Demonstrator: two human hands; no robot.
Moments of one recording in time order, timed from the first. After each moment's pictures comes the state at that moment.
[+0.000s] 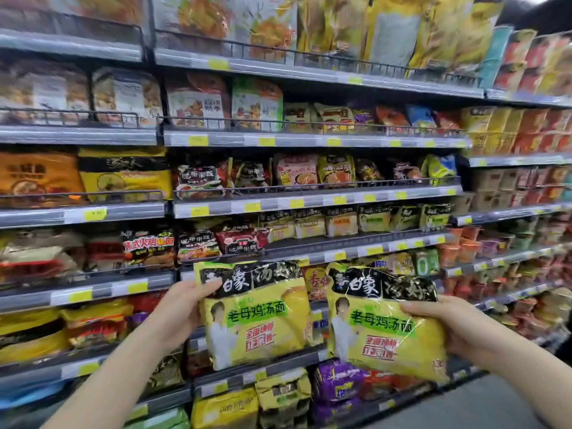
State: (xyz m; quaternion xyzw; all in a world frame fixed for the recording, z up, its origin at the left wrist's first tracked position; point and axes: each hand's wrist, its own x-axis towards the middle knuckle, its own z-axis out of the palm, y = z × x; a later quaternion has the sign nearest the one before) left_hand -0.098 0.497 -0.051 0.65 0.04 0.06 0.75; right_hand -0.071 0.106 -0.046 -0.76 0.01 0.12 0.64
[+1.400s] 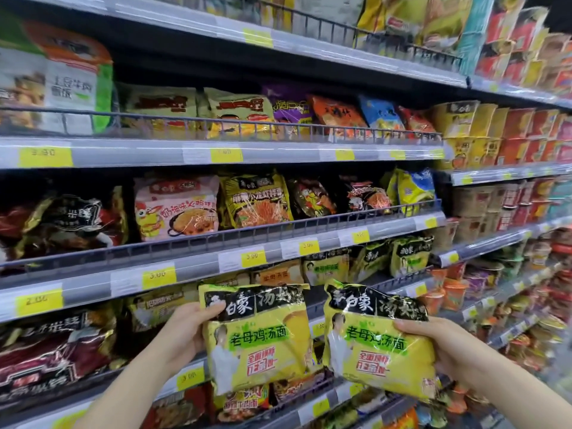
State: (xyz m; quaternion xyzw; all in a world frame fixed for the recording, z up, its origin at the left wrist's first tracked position) left_hand 0.356 0.318 -0.064 0.65 0.01 0.00 0.76; right_hand 0.345 -0.080 -0.071 -0.71 0.08 0.11 0.69
